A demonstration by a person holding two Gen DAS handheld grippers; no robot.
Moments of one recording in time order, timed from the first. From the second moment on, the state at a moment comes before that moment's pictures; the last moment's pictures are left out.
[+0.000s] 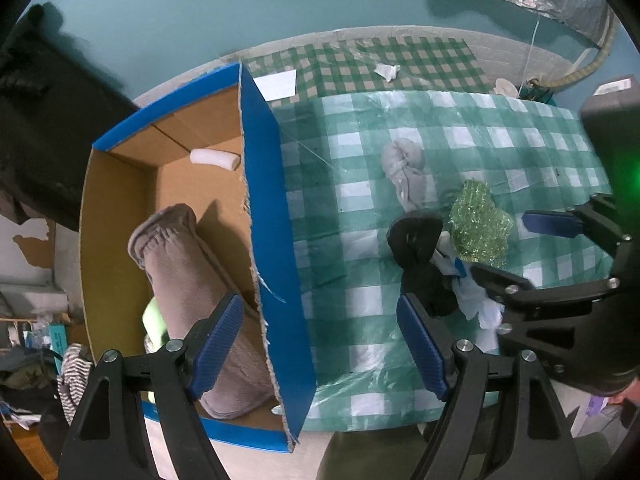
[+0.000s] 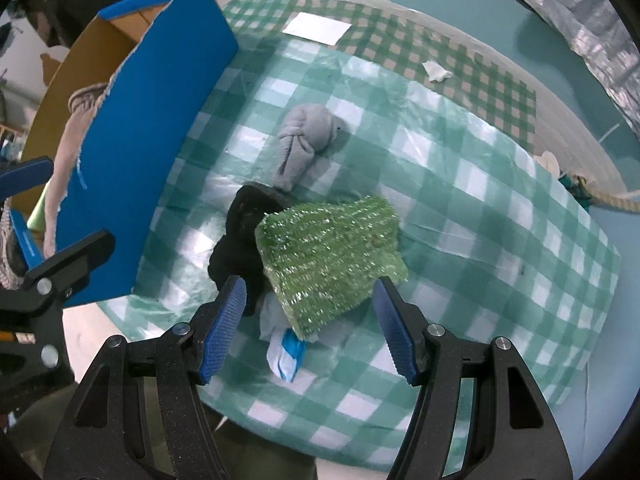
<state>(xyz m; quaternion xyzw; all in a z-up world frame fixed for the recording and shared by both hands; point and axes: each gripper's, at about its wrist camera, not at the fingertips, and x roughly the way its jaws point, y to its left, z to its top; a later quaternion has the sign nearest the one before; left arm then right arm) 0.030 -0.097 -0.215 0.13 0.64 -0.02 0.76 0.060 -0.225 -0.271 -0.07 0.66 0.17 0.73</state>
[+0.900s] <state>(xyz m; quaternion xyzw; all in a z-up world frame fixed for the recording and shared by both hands) 0.027 -0.094 -0.227 0.10 0.66 -0.03 0.75 0.083 -0.222 -0.293 -0.02 0.65 0.16 0.74</state>
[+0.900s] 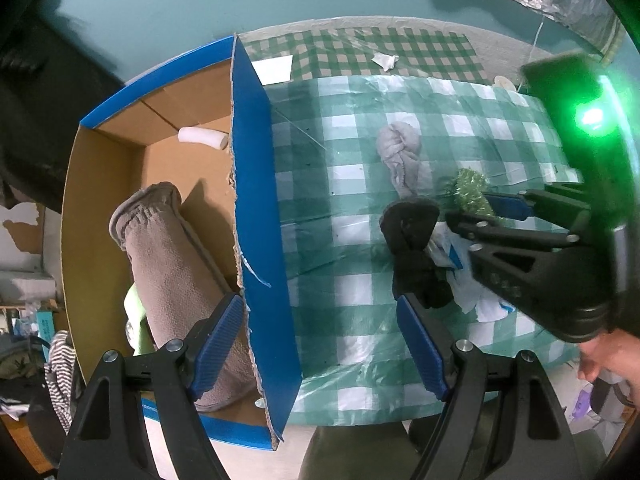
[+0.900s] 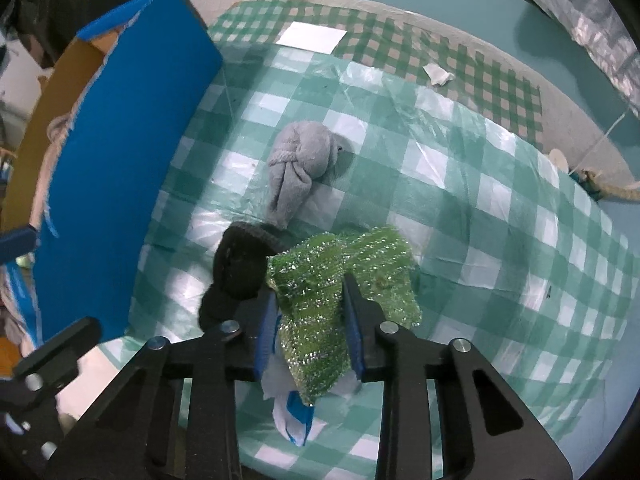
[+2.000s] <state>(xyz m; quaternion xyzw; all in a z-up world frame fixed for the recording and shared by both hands) 0.035 -0.184 -0.268 0.08 0.70 -0.08 0.70 0.041 -0.334 -0.262 0.06 0.63 0.15 0.76</state>
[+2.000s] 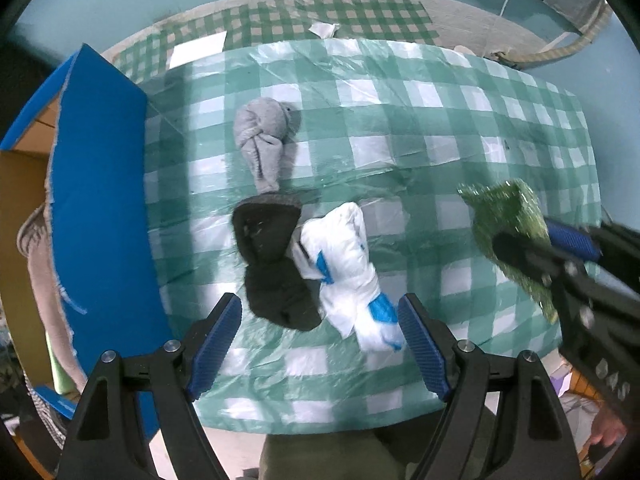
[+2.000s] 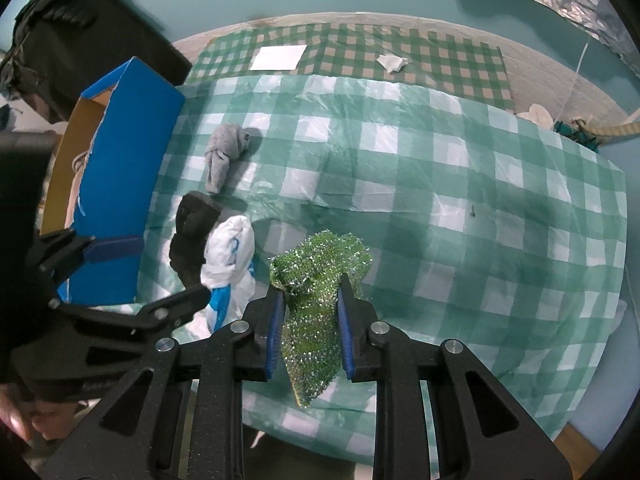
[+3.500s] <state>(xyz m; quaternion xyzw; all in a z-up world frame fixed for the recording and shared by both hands) 0.020 -0.171 -0.220 0.03 0.68 -0.12 0.72 0.033 -0.348 -0.216 0.06 0.61 0.14 0.78</state>
